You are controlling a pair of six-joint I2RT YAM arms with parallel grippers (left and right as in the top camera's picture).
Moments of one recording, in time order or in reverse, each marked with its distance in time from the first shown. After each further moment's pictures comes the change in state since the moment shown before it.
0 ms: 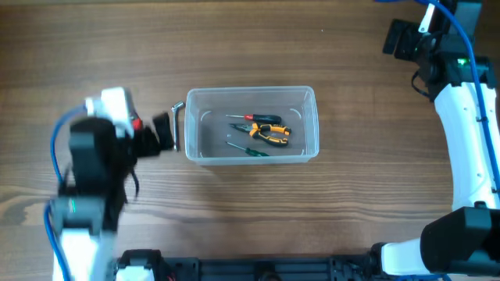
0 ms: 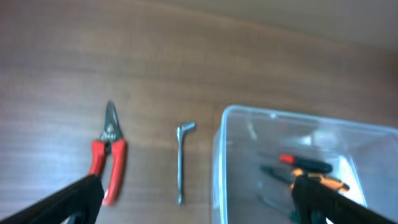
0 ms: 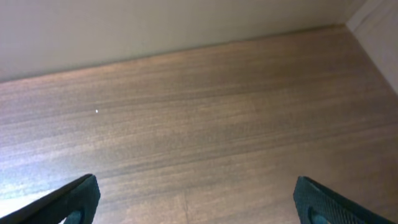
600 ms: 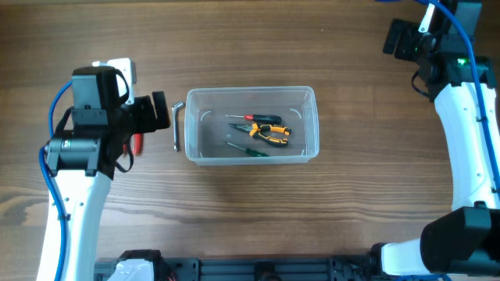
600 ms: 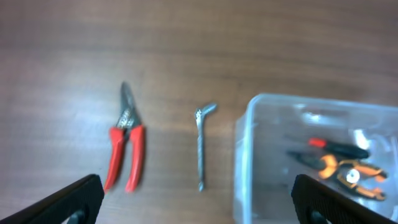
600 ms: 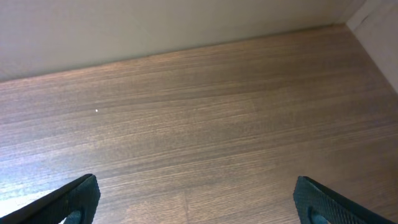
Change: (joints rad) left arm 0.027 0.310 0.257 -0.201 -0.042 0.066; right arm 0.000 0.000 0.000 -0.001 0.000 0.000
